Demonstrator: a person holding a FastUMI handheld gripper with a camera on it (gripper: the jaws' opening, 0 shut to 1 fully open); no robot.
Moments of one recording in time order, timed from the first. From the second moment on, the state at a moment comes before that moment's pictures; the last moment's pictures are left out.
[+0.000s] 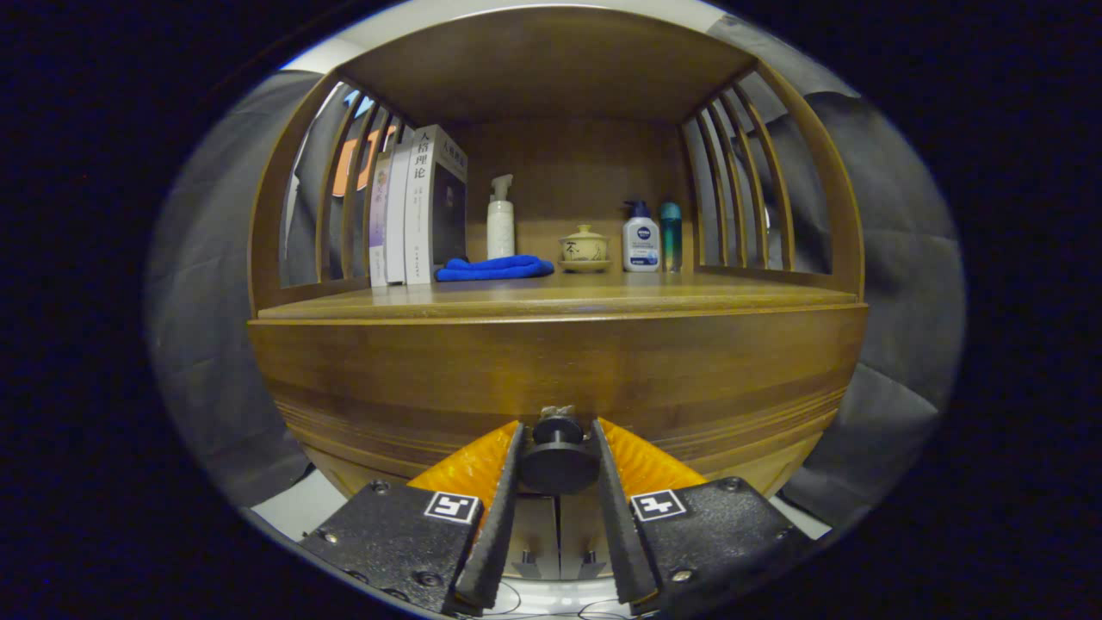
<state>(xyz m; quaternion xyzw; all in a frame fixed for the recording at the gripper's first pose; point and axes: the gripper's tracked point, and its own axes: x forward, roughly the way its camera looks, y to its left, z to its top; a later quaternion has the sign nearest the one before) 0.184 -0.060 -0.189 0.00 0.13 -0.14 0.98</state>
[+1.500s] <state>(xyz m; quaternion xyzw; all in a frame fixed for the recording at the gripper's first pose) 0.031 -0.023 -0.207 0.04 0.15 -0.11 0.98</state>
